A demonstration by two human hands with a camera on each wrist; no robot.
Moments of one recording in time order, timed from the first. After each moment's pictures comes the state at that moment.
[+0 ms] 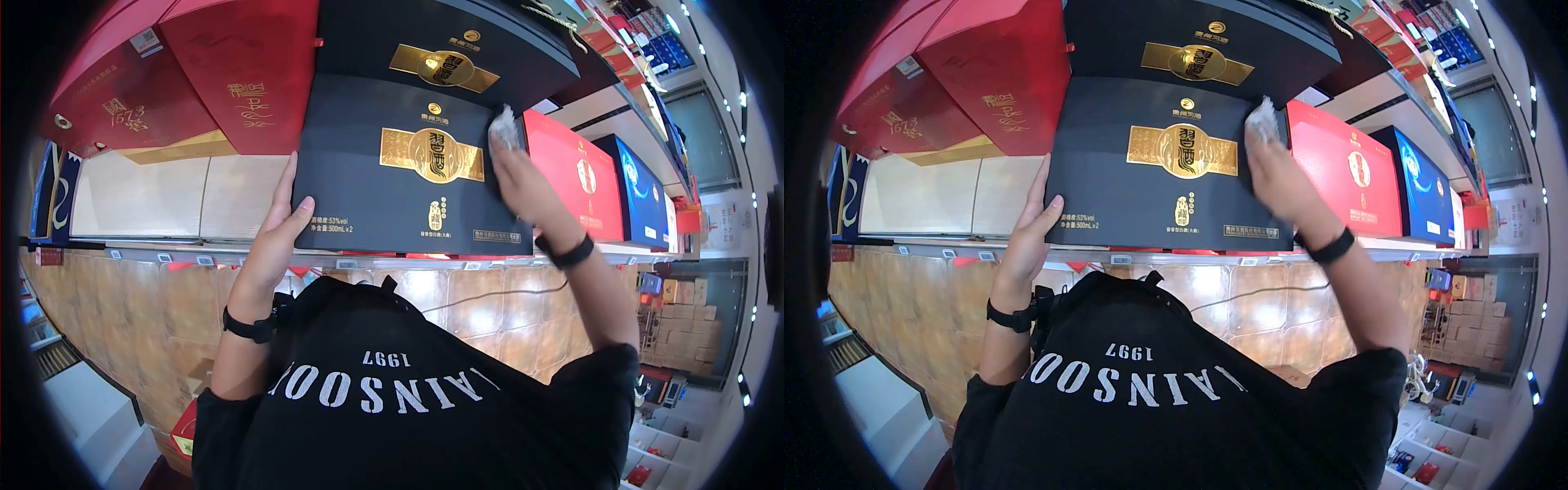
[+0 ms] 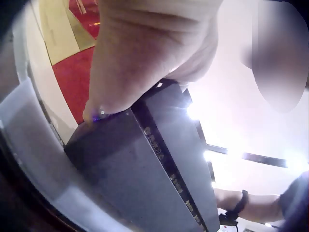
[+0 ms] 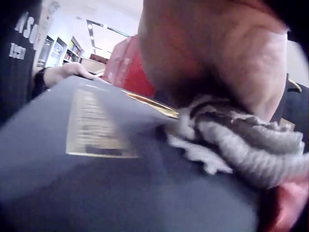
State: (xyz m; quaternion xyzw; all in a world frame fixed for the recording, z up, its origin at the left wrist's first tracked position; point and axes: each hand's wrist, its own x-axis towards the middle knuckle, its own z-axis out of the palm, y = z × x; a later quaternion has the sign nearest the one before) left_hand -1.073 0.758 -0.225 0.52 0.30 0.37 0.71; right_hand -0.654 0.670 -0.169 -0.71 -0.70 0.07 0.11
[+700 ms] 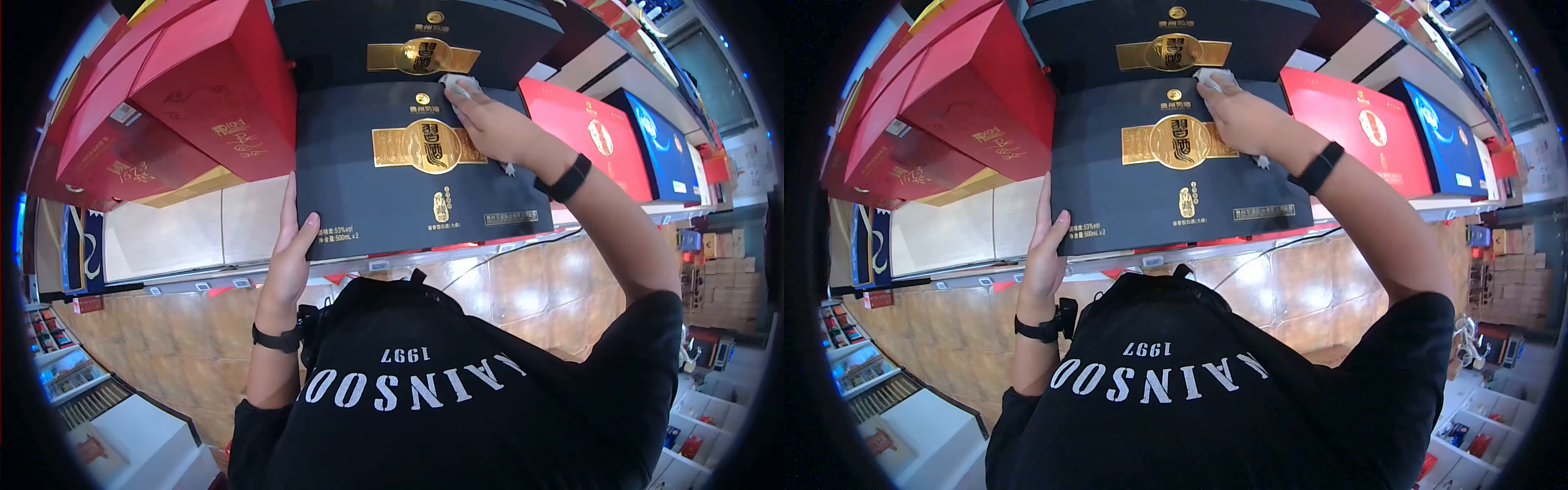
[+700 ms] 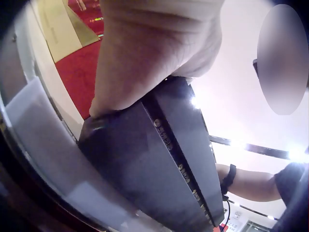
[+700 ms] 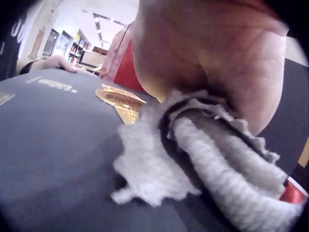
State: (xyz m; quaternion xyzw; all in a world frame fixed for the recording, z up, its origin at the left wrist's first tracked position) left_hand -1.073 0.760 -0.235 0.52 0.31 0.37 0.71; right_hand -0.675 0.746 -0.162 -0.67 -0.74 0.07 0.05
